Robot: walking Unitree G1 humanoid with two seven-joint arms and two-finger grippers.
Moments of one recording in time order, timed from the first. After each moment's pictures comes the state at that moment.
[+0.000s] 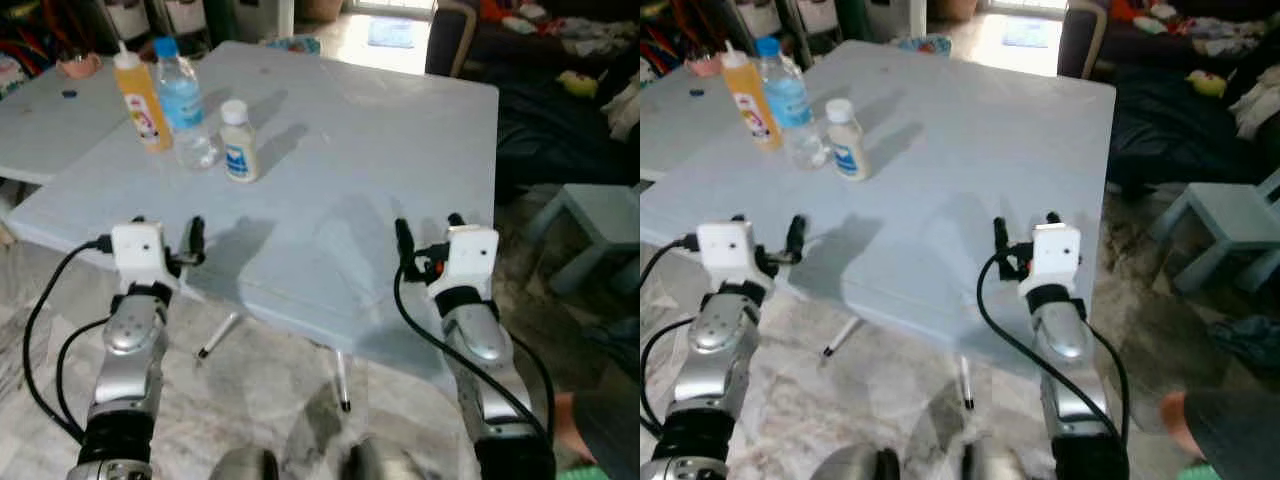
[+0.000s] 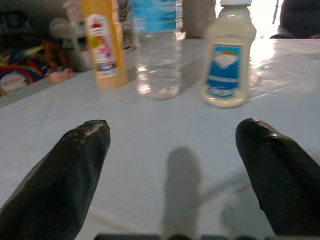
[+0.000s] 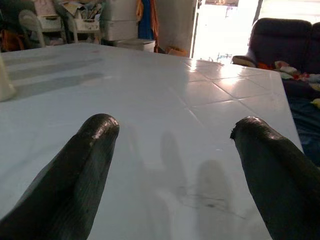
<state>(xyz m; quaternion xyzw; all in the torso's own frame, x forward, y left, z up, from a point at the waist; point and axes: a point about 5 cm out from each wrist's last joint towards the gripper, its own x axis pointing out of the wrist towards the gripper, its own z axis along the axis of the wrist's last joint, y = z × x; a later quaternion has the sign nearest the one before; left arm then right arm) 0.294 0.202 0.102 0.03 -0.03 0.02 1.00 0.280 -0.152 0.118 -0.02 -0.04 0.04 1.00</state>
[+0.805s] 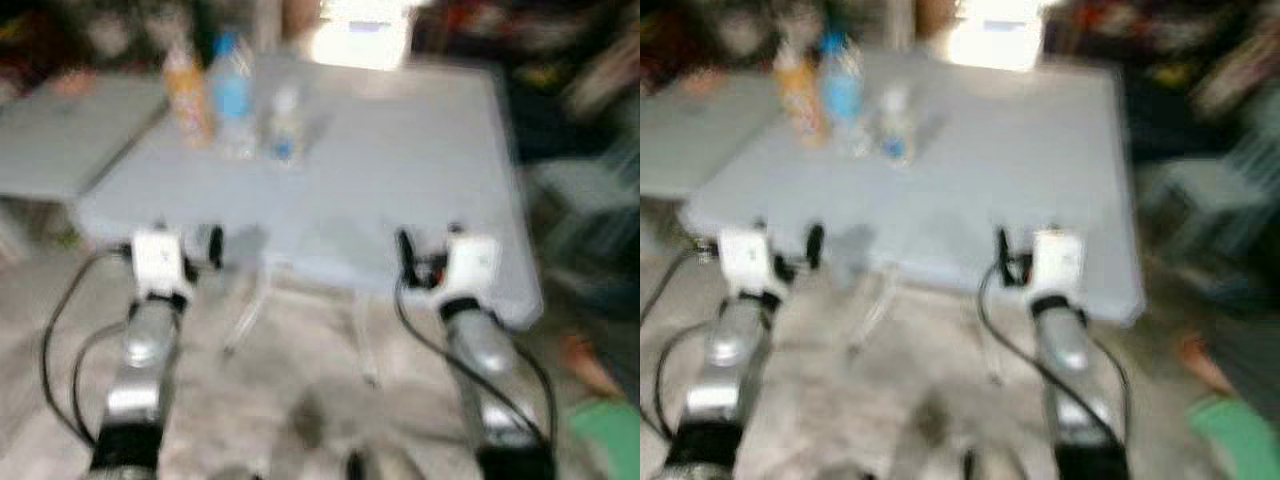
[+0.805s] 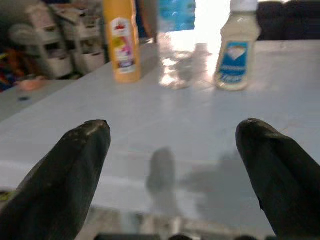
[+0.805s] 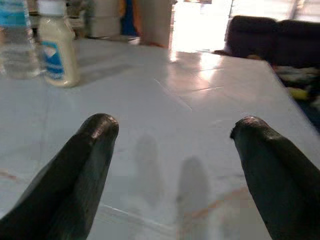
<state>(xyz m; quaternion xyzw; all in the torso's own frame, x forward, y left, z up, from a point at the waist) 0.292 0.189 0.099 0.04 -0.03 -0.01 1.00 0.277 -0.149 0.112 -0.02 -0.03 0.04 1.00</state>
